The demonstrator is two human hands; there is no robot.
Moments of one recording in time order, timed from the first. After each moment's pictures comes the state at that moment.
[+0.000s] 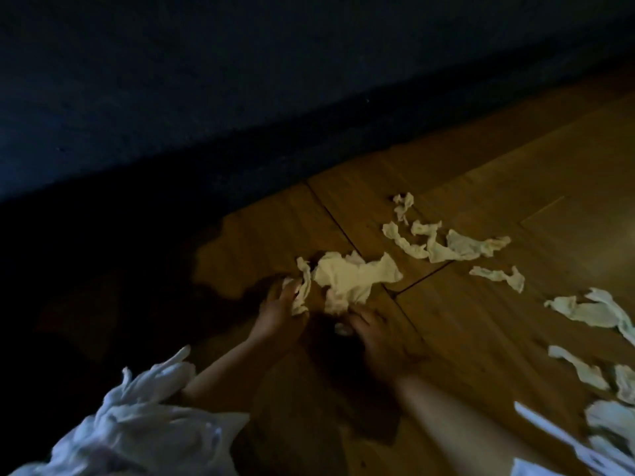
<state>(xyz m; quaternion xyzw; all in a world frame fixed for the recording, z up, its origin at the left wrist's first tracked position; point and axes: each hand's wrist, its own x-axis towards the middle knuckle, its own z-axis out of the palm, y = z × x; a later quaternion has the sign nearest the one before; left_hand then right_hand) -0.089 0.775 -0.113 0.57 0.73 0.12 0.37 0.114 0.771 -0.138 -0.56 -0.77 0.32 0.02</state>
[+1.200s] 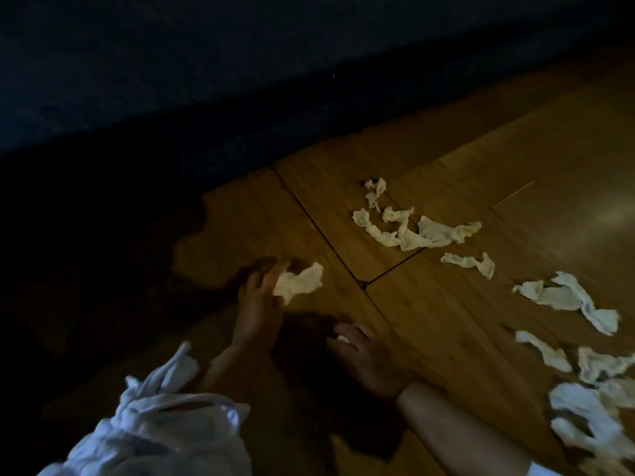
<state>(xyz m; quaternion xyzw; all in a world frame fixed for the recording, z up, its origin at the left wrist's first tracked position) -0.052 0.781 -0.130 0.57 0.73 0.23 0.30 0.159 0.755 -0.168 -0.46 -0.87 0.17 0.11</state>
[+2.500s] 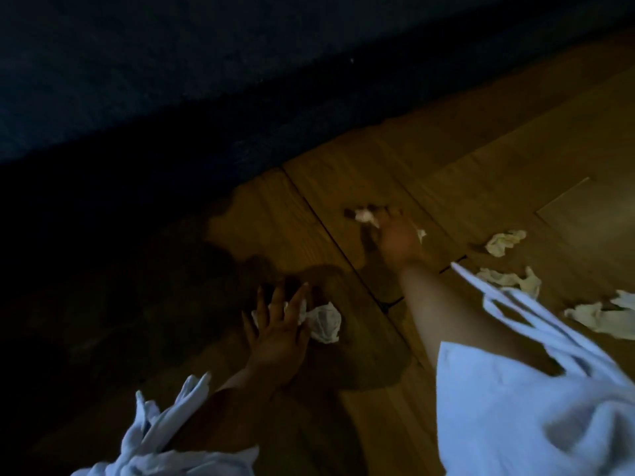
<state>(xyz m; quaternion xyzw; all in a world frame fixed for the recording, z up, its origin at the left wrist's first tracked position) -0.043 0.795 -0.151 0.61 0.73 0.02 0.31 0.146 0.972 -0.146 -0.62 -0.76 0.15 0.10</state>
